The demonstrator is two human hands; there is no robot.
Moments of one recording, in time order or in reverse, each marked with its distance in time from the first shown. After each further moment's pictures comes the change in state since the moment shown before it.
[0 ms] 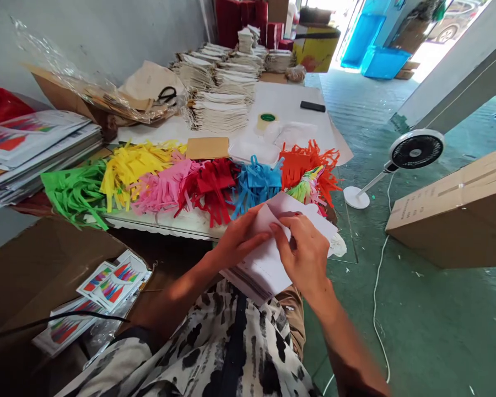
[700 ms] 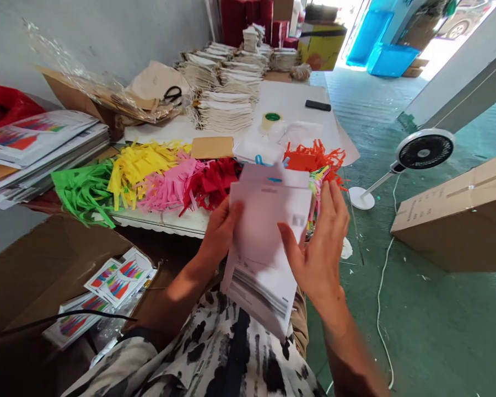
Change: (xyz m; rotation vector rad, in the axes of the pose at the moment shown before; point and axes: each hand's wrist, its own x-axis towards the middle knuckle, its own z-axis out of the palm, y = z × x) left_hand 0.000 0.006 -0.016 -0.303 0.412 -0.280; right_hand 0.008 -0.005 -0.006 -0.023 0.054 0.135
